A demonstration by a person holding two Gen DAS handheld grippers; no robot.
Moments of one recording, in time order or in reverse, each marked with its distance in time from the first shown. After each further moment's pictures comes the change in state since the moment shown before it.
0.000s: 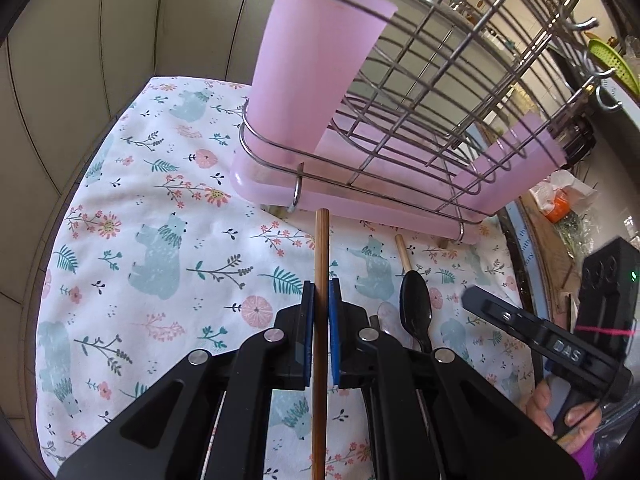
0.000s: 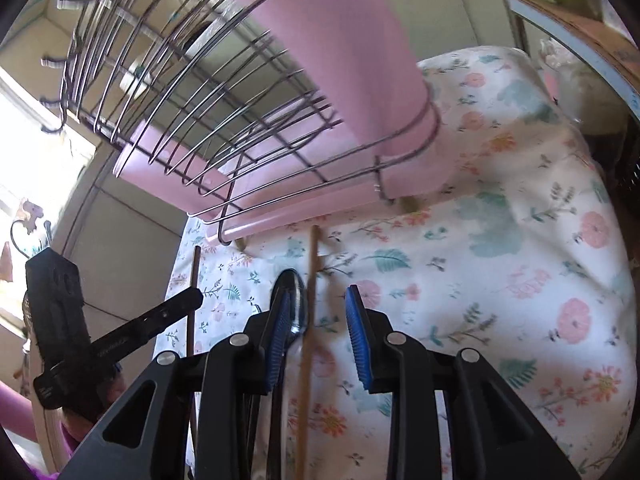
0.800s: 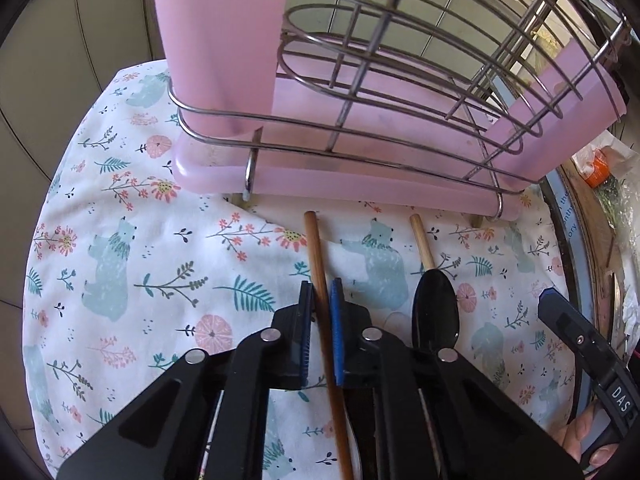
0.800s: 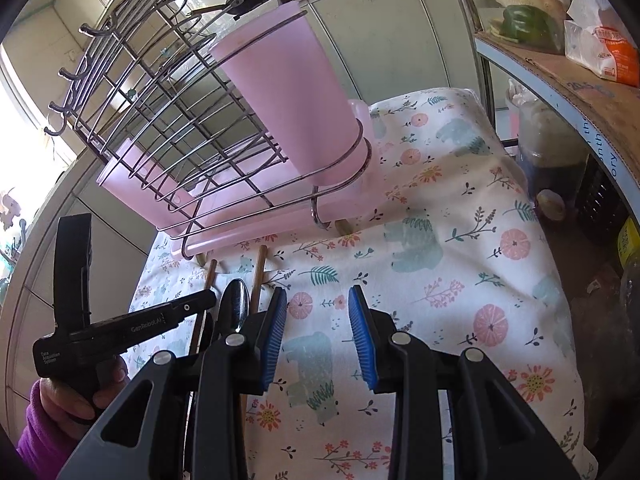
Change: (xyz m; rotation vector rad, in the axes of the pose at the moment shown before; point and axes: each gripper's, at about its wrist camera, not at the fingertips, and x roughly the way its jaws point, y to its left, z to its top) left arm 0.072 -0.042 -0.001 0.071 0.117 0.140; right arm -0.036 -0.025 -0.018 -0.022 -0.149 -0.113
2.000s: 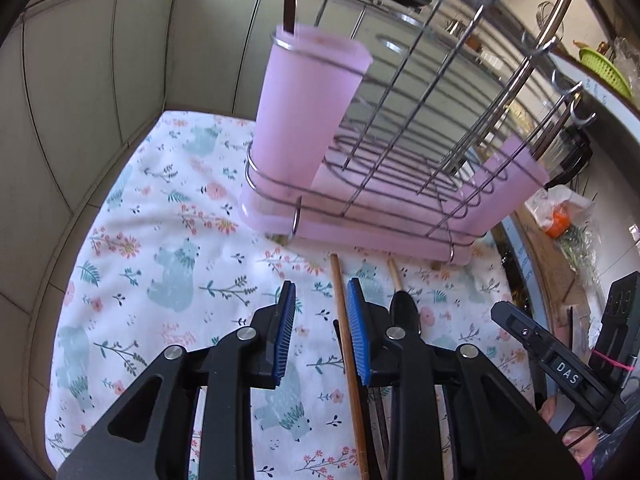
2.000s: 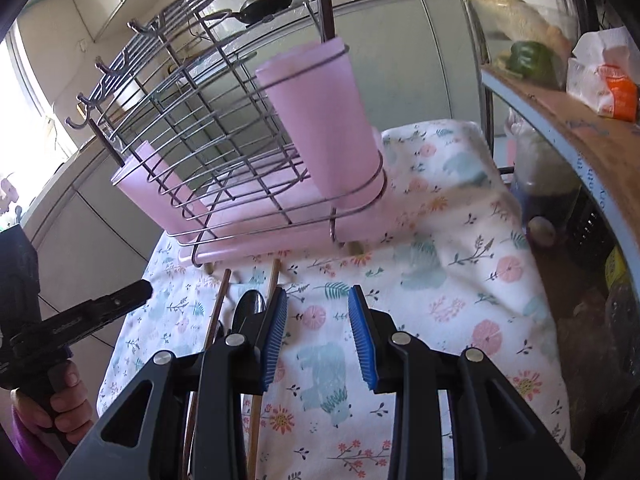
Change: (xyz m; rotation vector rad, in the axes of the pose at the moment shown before) left arm -0.085 0.038 -0.021 -0.070 -0.215 -0.087; right arm -0.016 0.017 -0.002 -0.059 -0.054 -0.027
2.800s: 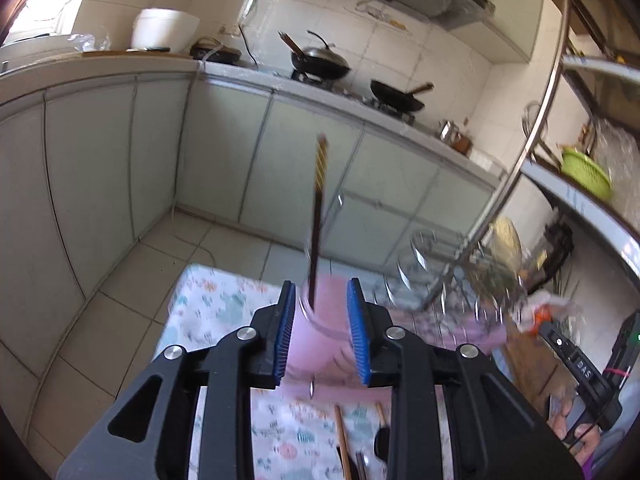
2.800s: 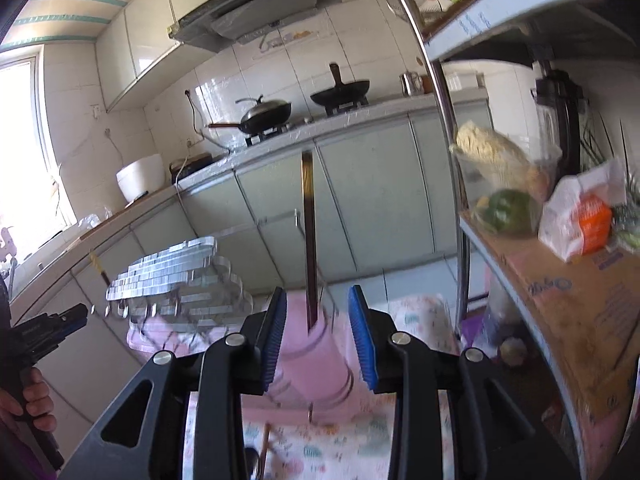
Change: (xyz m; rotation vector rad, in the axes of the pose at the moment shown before) left arm -0.095 0.012 0.088 -0.006 -0.348 -0.019; right arm -0.079 0.000 0.098 -0.037 -0.371 -0.058
